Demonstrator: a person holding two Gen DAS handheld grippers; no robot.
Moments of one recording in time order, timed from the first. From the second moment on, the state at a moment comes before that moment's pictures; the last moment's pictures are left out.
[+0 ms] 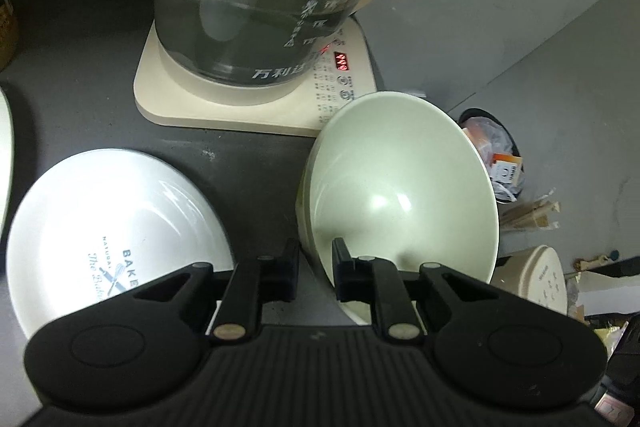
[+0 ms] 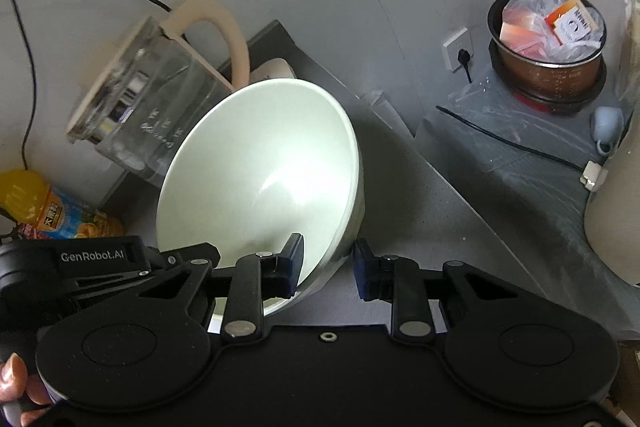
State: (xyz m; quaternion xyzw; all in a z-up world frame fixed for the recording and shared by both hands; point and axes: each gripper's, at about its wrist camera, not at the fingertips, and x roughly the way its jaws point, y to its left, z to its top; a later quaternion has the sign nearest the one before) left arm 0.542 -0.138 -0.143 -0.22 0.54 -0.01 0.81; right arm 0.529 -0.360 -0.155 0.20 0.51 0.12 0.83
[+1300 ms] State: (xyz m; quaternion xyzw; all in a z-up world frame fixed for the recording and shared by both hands) left arm 0.430 -0.082 -0.077 -0.19 0.52 -0.12 0.83; right arm 0.382 -0.317 -0.081 0.23 0.46 0.05 0.85
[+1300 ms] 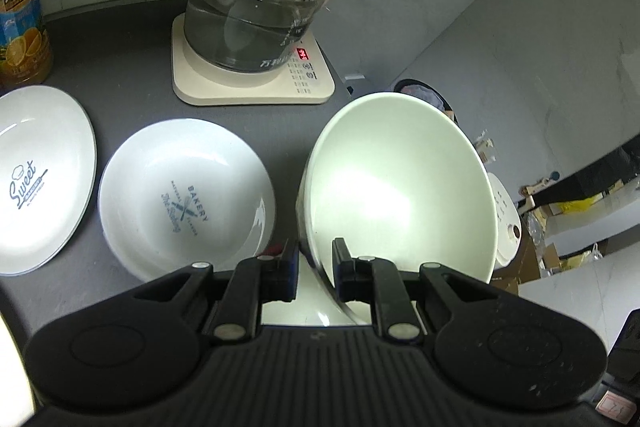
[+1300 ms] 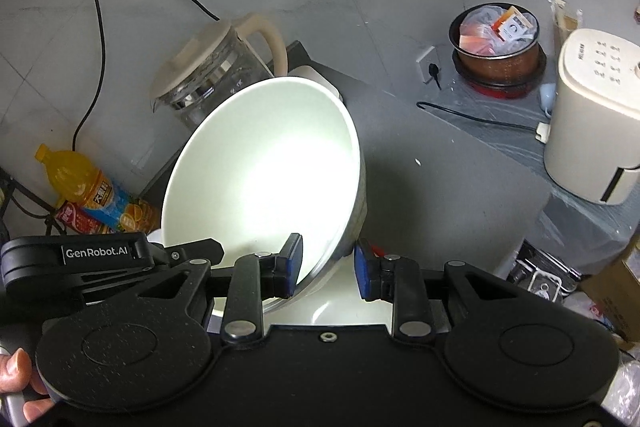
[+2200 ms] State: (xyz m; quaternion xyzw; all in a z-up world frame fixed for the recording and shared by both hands) left arm 0.385 -0.066 -0.104 -0.17 0.56 -0.14 0.80; right arm 0.336 -0.302 -0.103 0.21 0.51 0.04 0.83
